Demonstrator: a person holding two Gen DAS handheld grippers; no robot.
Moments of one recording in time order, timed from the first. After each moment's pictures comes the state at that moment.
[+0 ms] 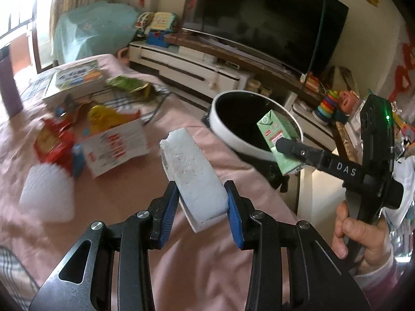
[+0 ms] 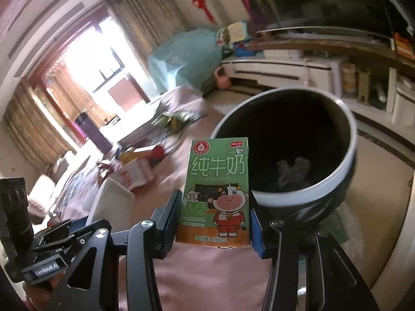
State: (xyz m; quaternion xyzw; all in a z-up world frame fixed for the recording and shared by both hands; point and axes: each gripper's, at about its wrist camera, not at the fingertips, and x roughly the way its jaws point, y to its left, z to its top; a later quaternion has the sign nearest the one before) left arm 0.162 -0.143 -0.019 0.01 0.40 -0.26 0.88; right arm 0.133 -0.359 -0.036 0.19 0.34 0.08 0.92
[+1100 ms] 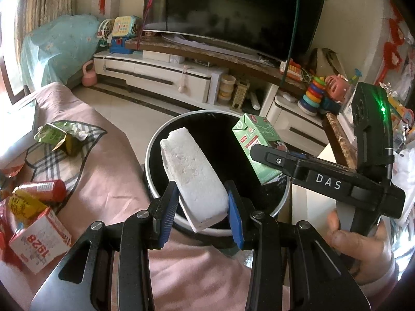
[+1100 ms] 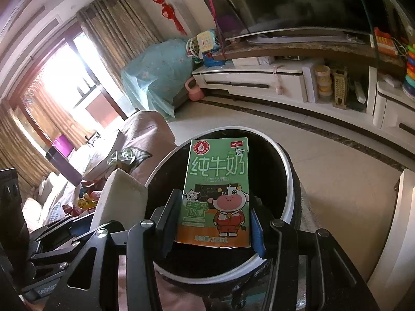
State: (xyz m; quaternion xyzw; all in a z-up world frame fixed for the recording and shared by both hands) left arm 0.229 -0.263 -0.015 0.06 0.39 -0.32 0.86; right arm 0.181 -0.446 -0.033 0.21 0.34 0.02 0.92
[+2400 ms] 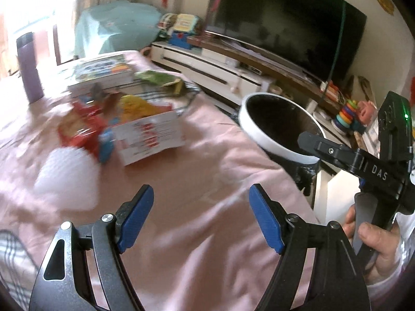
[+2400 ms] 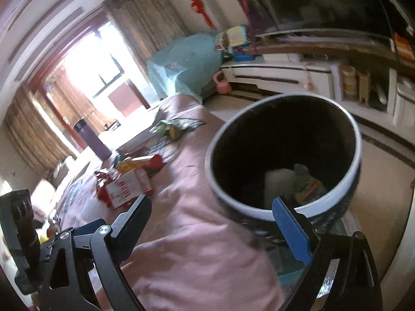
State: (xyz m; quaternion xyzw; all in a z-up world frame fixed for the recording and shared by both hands) left arm 0.155 -0.106 -0.032 -0.01 0.40 -0.19 0.90; right arm 0.140 -0.345 -0.031 0.18 0.33 0.09 0.92
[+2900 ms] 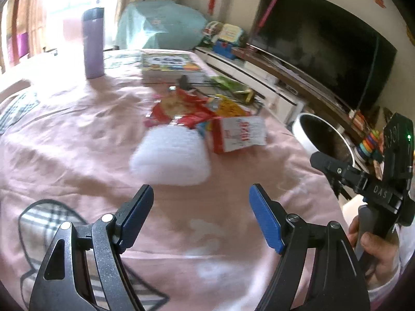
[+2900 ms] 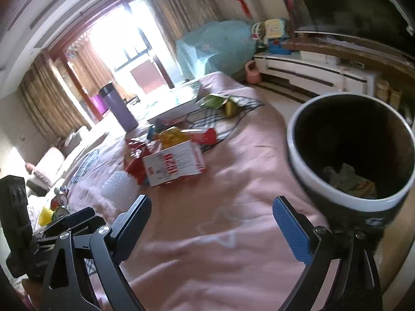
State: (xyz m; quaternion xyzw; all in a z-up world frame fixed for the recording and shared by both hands) left arm 0.139 -0.002 -0.035 -0.07 0.39 -0.10 0.91; right arm 0.151 -0.255 -0.037 0.13 0.35 0.15 0.91
